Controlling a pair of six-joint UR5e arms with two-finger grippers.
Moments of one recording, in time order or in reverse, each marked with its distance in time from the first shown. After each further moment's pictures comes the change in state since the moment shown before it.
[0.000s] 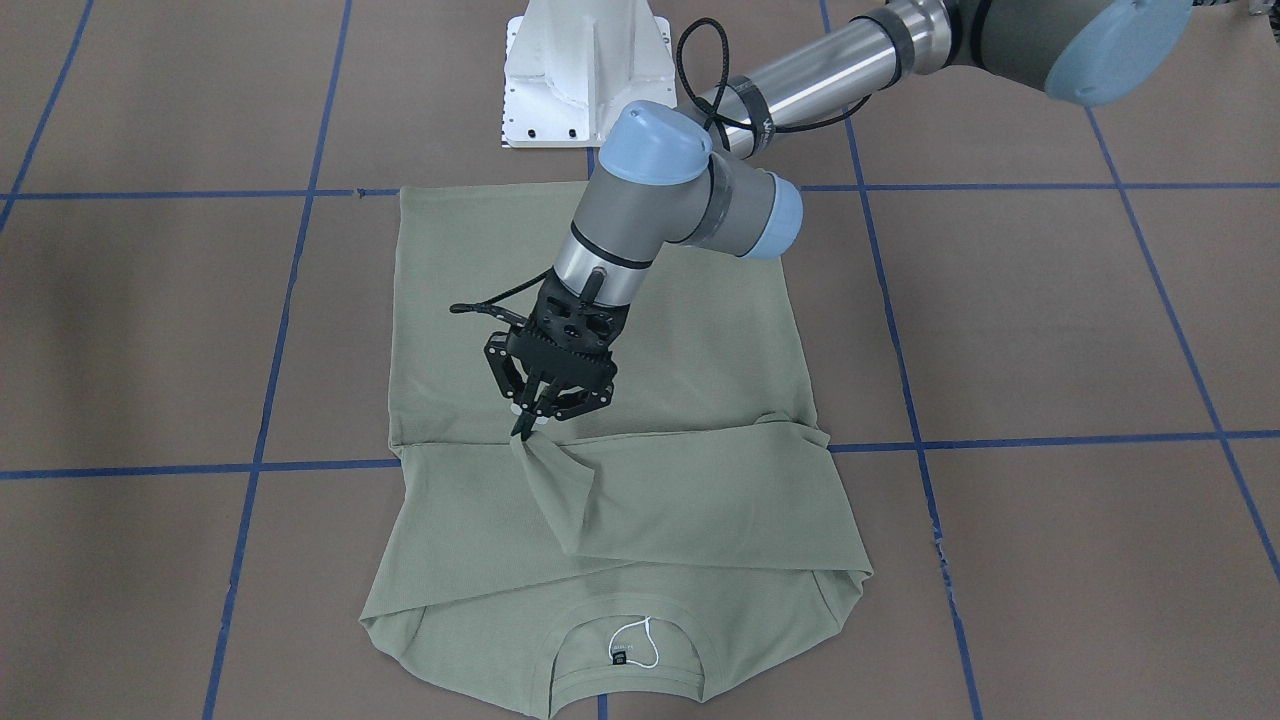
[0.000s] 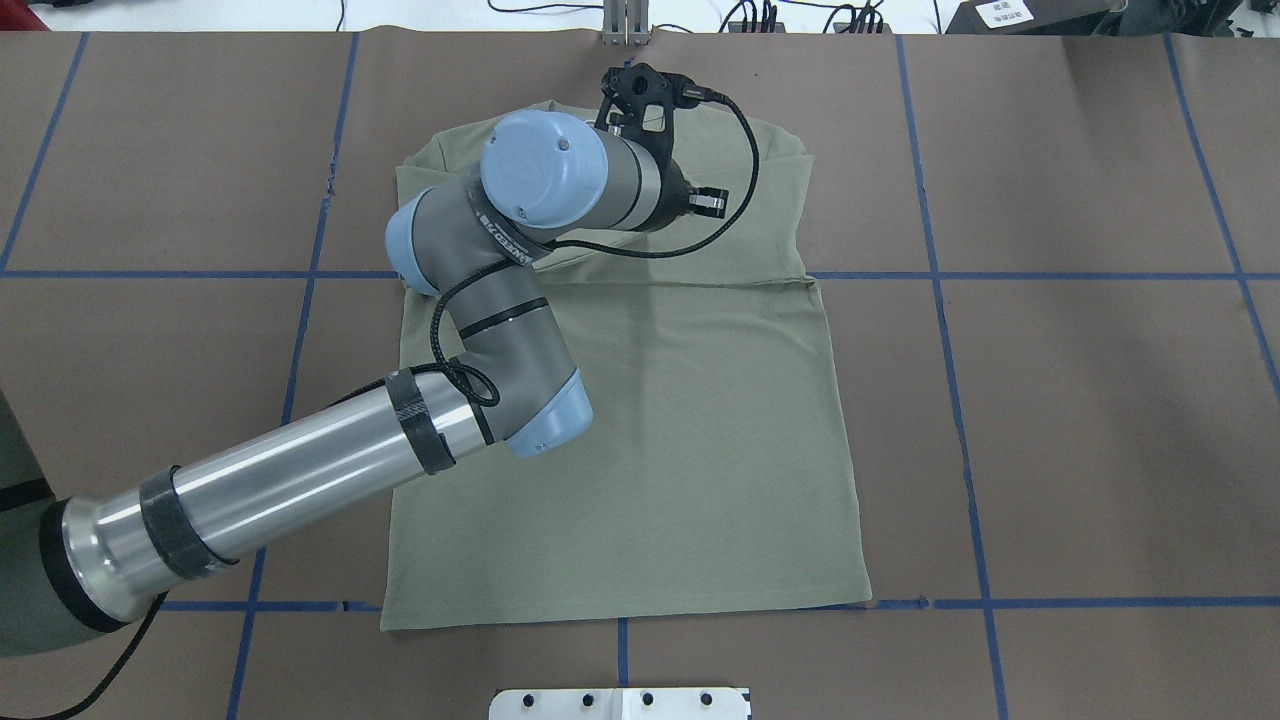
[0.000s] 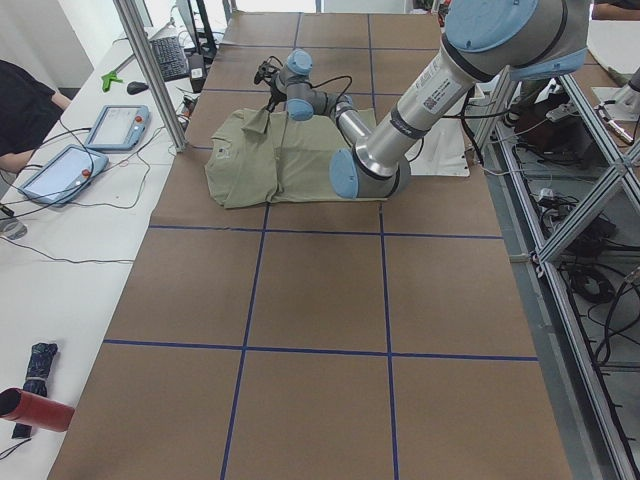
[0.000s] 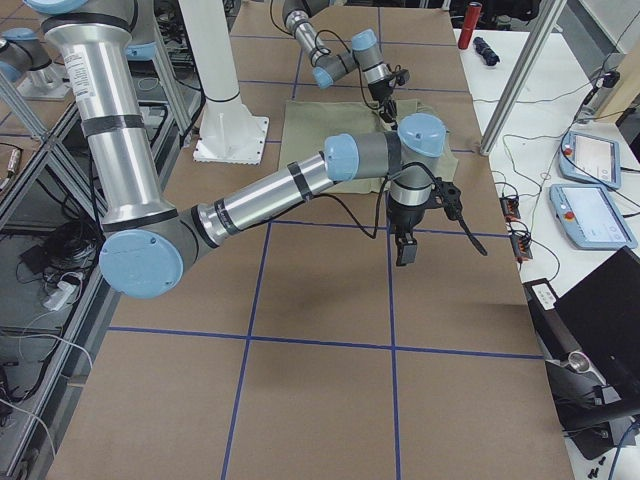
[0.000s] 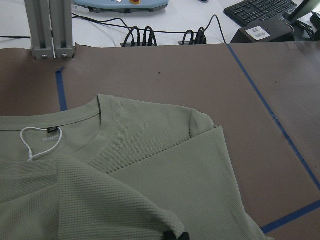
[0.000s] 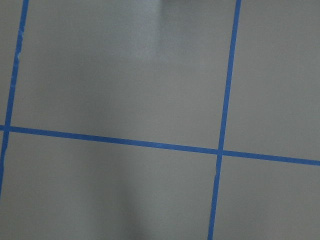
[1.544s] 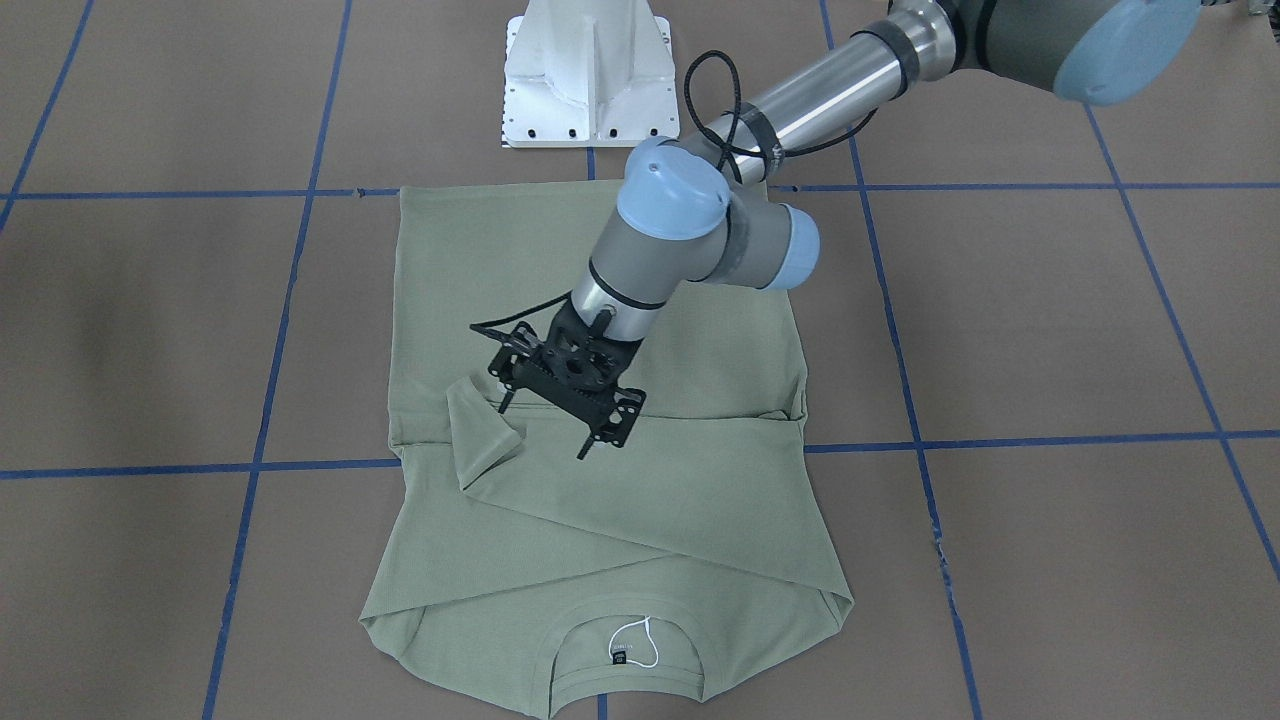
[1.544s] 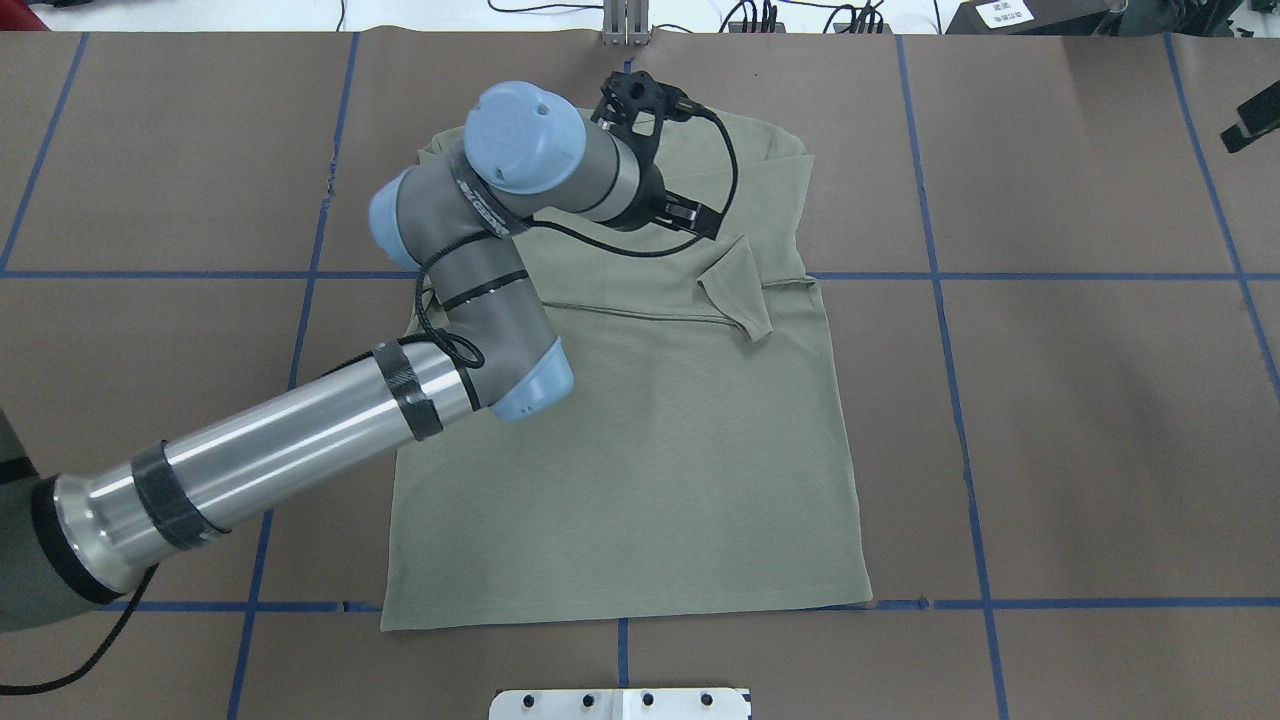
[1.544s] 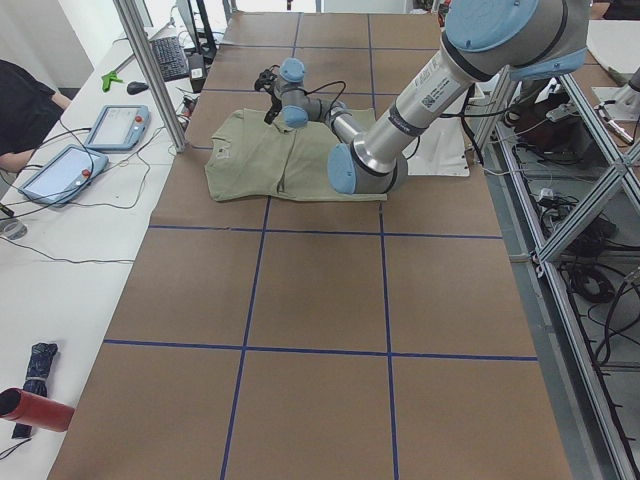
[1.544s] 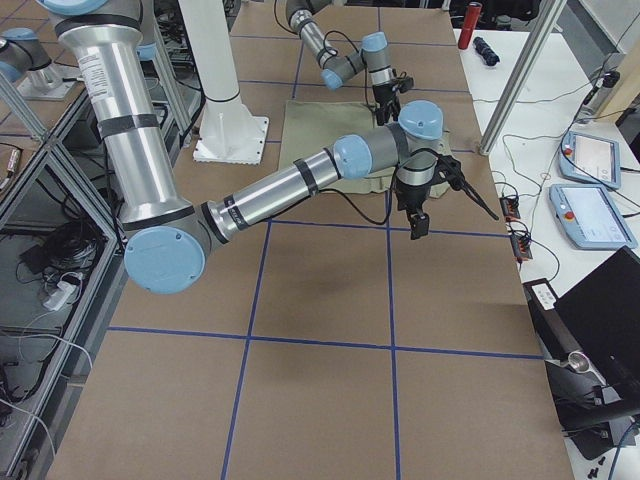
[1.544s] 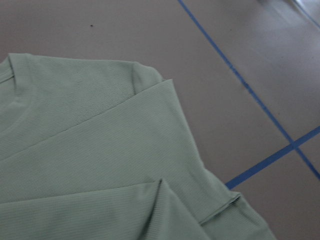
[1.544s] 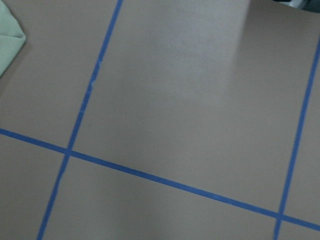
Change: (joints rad) left arm -0.096 0.029 0.016 0.054 -0.215 0.183; right arm -0.134 0.057 -0.023 0.226 0.035 0.096
